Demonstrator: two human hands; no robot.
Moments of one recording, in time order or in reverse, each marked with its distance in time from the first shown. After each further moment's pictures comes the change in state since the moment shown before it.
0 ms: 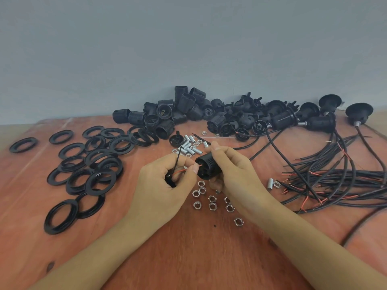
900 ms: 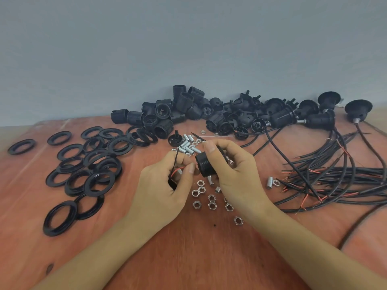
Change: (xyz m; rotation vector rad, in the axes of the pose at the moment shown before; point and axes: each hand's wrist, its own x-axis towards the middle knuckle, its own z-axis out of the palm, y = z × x) left_hand -0.002 -0.001 0.000 0.074 -0.037 0.083; right_hand -0.008 -0.002 0.005 -0.080 0.040 -0.350
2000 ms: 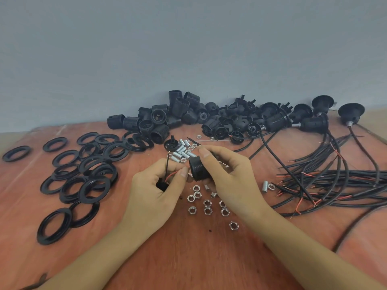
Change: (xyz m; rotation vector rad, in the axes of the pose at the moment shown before) left_hand 0.001 -0.004 0.001 -0.164 0.041 -0.080; right_hand 0.004 0.004 -0.007 -0.048 -0.016 0.009
